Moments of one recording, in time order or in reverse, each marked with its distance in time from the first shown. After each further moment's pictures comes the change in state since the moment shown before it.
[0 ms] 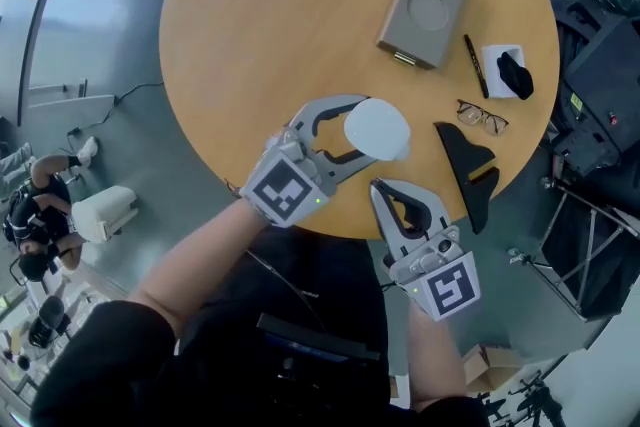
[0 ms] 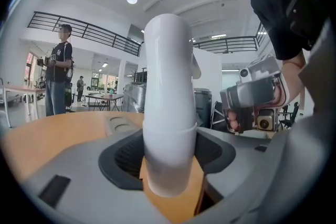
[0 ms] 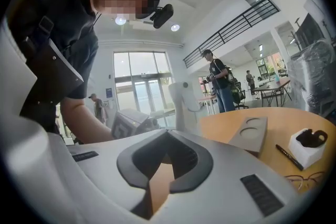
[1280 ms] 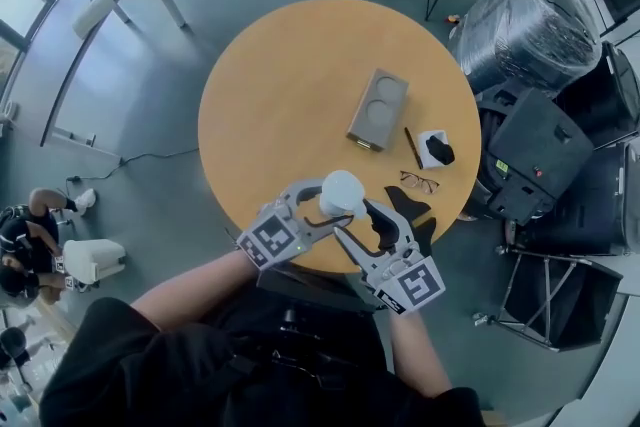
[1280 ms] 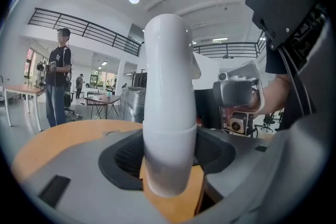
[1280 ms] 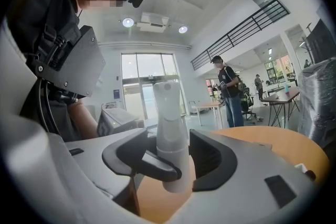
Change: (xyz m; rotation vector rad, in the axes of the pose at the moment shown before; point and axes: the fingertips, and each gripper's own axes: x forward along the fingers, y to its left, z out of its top) left arm -0.120 -0.098 0.198 -0.055 0.022 -0.013; right arm -0.056 0.106 0.209 -0.047 -0.037 0.047
